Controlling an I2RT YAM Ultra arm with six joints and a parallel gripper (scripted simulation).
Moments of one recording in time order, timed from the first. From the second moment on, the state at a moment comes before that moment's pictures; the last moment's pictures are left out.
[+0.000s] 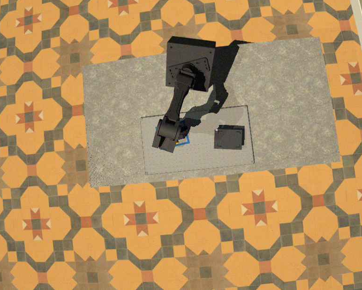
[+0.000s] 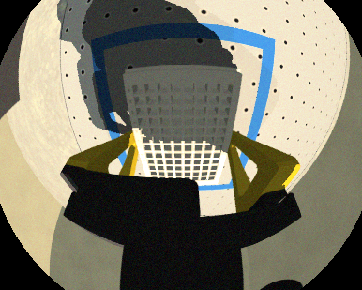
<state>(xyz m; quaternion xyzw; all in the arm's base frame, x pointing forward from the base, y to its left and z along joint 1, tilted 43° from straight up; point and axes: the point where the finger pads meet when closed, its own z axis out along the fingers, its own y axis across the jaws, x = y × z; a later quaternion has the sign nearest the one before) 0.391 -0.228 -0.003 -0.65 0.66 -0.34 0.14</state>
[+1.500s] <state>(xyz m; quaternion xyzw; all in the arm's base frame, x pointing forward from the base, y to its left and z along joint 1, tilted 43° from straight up) 0.378 -0.224 0.013 -0.65 0.66 -0.34 0.14</state>
